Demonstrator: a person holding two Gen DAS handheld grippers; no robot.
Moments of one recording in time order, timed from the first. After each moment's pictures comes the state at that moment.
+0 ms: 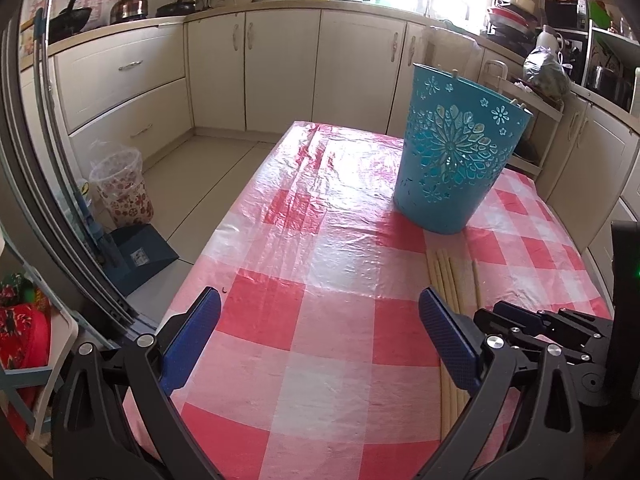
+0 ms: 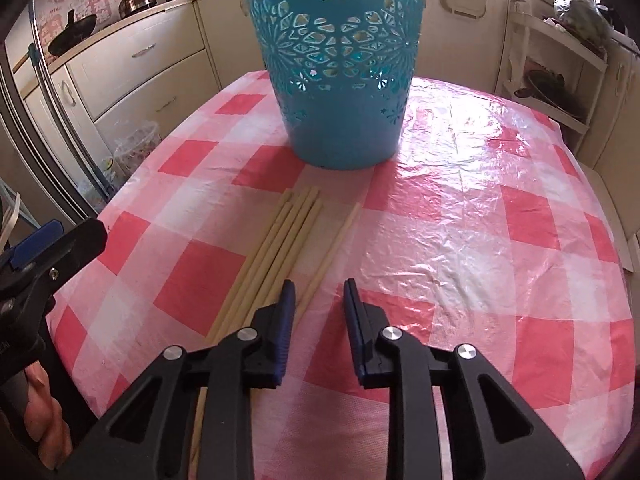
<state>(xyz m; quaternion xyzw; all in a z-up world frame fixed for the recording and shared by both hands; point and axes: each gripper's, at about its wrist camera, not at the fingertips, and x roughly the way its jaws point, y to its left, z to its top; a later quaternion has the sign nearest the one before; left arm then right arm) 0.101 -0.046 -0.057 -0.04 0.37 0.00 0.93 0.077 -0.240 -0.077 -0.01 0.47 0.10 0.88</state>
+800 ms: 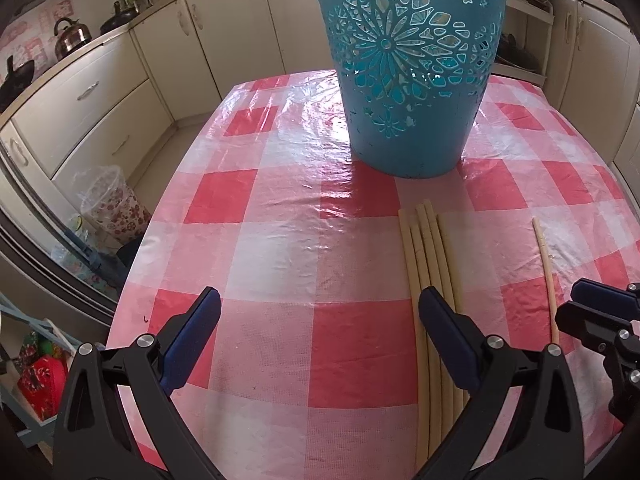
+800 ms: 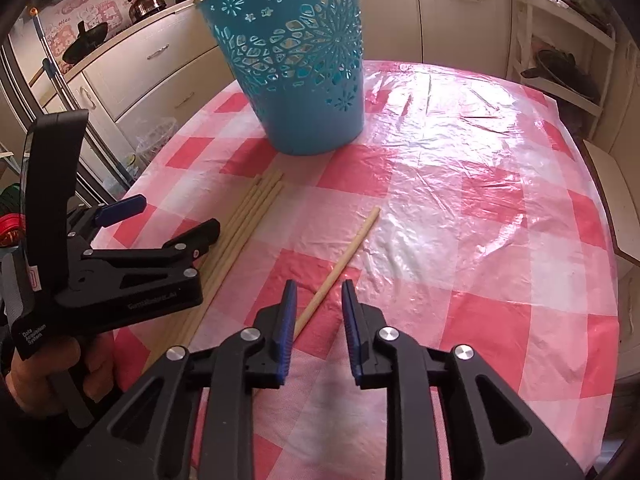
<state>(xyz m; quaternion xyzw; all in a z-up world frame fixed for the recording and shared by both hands) 0.161 -0.119 -0.095 0.09 0.45 0.00 0.89 0.066 -0.300 -0.064 0.04 0.49 0.15 0.86</state>
